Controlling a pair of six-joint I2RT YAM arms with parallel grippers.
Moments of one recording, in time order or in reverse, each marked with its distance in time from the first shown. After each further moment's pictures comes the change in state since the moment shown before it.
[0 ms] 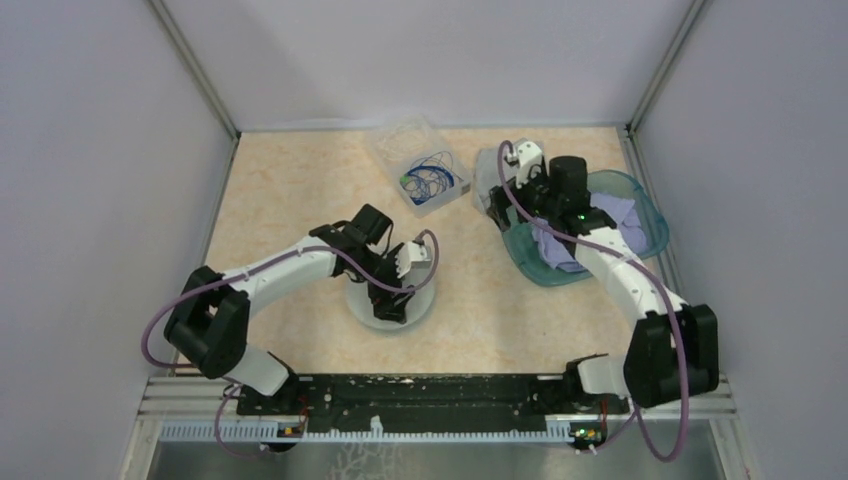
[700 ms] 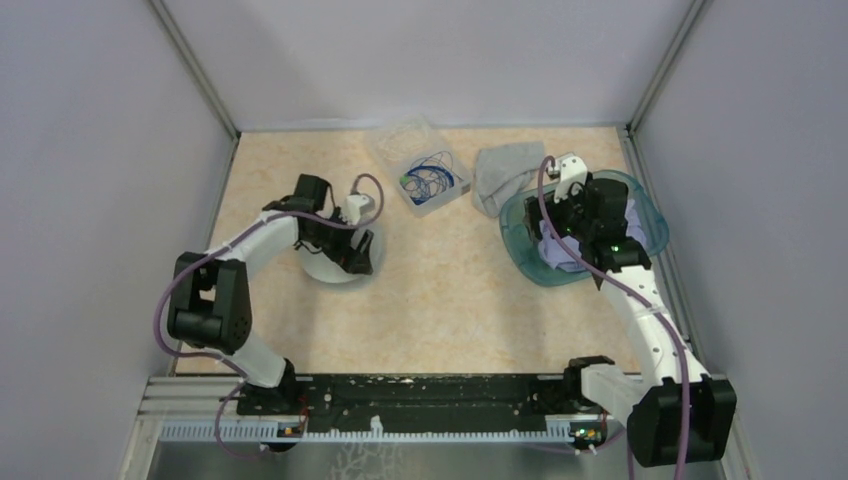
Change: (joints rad) left arm 0.473 0.090 0.082 0.058 -0.061 -0.145; right arm -0.116 -0.240 -0.104 -0.106 0.112 0.025
